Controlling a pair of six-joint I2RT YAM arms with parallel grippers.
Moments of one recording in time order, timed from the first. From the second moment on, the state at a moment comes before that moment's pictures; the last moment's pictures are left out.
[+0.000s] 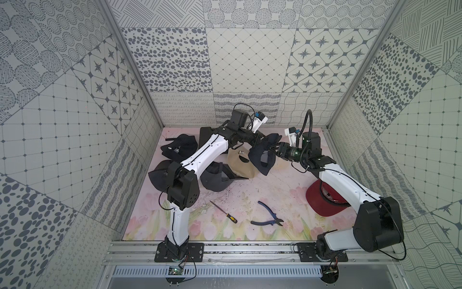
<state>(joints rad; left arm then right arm) -0.59 2.01 1.93 -0.50 0.67 -0.03 0.26 1.43 1.05 -0.07 -0.64 0.64</state>
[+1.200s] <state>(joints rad) -0.60 2.01 1.95 -0.51 0.64 -0.02 0.29 1.48 1.10 -0.11 -0.46 0.59</state>
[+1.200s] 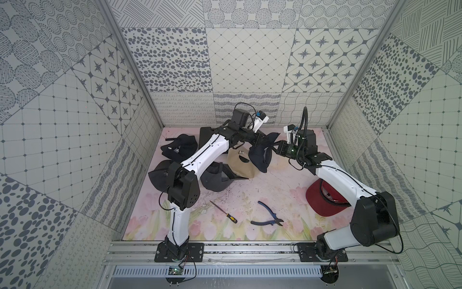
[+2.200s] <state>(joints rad) -0.61 2.06 2.02 -0.53 0.46 -0.03 0.18 1.21 0.84 -0.07 -0.58 0.52</state>
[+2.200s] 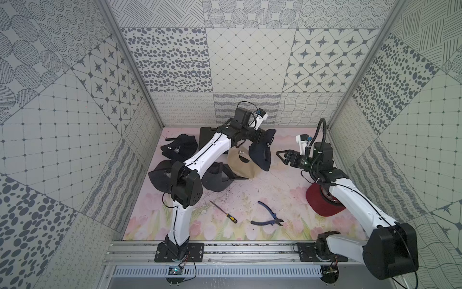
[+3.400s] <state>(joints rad) -0.61 2.06 2.04 -0.50 0.60 -0.21 0.17 1.45 0.83 0.33 -0.86 0.59</state>
